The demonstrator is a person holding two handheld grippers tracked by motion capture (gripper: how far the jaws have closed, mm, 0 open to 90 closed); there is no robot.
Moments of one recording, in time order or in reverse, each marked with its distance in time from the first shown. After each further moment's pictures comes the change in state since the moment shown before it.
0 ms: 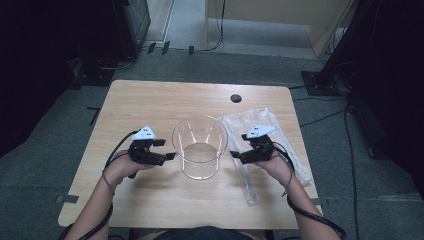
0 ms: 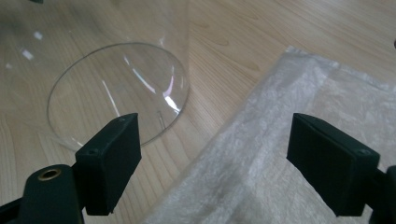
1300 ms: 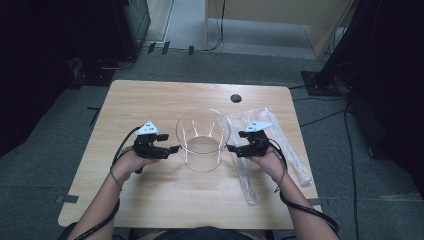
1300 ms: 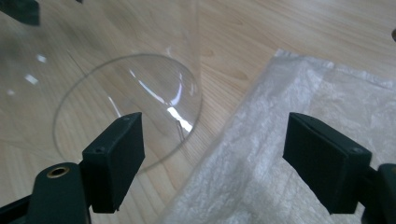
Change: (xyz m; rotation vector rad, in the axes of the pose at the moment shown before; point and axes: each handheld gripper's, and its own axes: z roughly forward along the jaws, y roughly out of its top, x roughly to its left) left arm 0.011 0.007 0.016 -0.061 0.034 -0.060; right arm -0.015 -0.002 0.023 -0.031 -0.017 0.116
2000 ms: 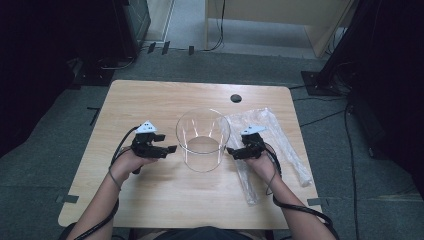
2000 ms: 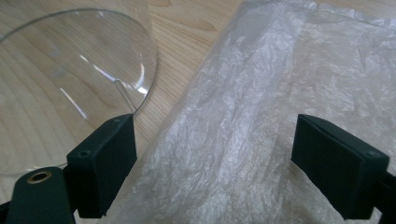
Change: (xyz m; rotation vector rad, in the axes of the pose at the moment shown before) left arm 0.003 0.000 -0.003 0.045 0.038 -0.030; right arm -0.003 -0.019 0.026 0.088 -0.142 0.048
